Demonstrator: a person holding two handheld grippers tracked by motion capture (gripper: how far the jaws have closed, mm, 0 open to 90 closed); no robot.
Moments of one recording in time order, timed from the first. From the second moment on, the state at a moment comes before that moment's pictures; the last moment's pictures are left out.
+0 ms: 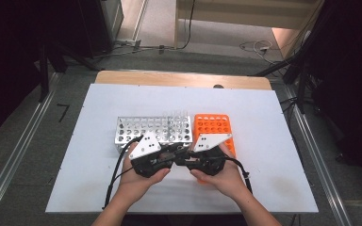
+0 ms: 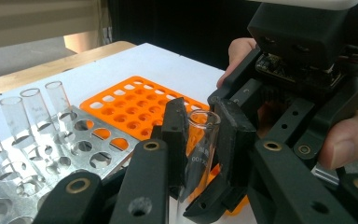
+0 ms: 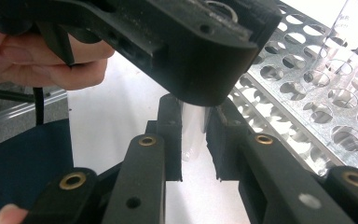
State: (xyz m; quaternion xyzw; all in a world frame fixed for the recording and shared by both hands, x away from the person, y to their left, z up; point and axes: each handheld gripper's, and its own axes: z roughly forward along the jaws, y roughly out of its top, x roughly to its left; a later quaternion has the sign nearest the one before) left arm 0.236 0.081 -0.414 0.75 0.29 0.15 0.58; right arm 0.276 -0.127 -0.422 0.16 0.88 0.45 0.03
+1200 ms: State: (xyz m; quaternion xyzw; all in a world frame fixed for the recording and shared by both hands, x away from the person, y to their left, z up) left arm 0.267 0.116 -0.393 0.72 0.34 0.18 0.58; right arm 0.277 -0.219 -0.422 0.22 0.83 0.50 0.09
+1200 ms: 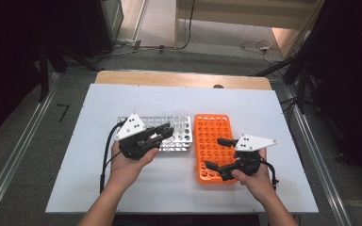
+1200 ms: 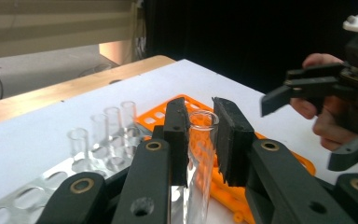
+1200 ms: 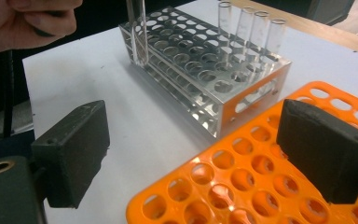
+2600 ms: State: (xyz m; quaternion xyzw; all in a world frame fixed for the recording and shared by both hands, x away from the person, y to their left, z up) left arm 0.352 0.136 -0.401 0.68 0.41 0.25 0.55; right arm 0.259 -0.296 -0.437 0.28 0.82 0.49 0.11
